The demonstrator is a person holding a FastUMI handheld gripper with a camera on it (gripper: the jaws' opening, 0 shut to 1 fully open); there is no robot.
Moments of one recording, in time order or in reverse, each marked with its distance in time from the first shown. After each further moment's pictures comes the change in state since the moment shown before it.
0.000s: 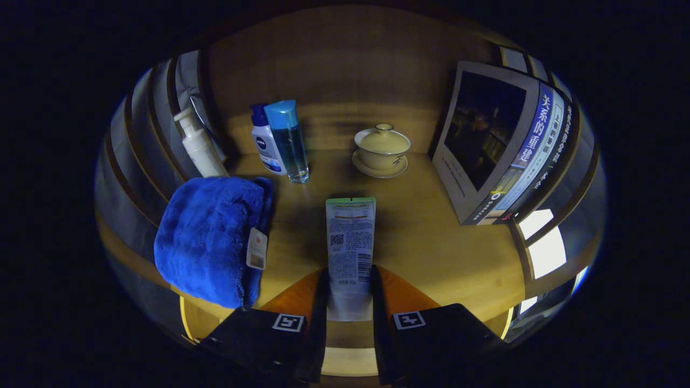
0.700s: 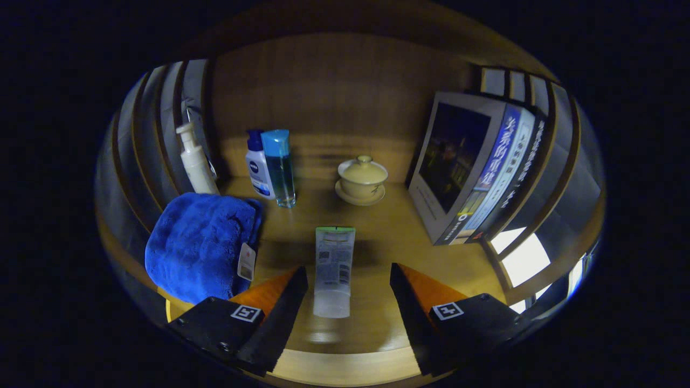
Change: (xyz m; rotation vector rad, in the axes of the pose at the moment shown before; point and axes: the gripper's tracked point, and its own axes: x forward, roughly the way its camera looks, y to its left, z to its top) arm -0.042 -0.020 0.026 -0.051 -0.265 -0.100
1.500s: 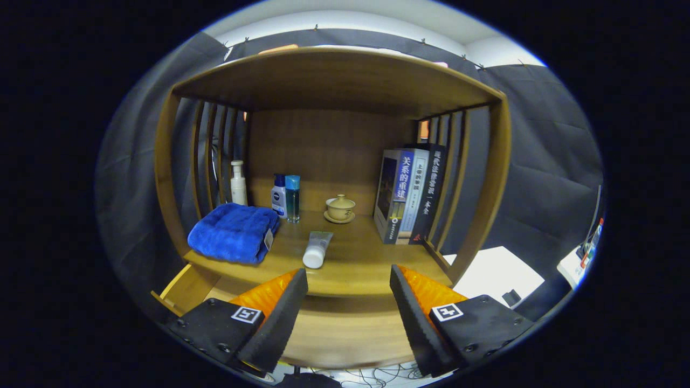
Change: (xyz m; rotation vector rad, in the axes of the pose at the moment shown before) arm -0.167 -0.040 -0.076 0.048 -0.315 -0.002
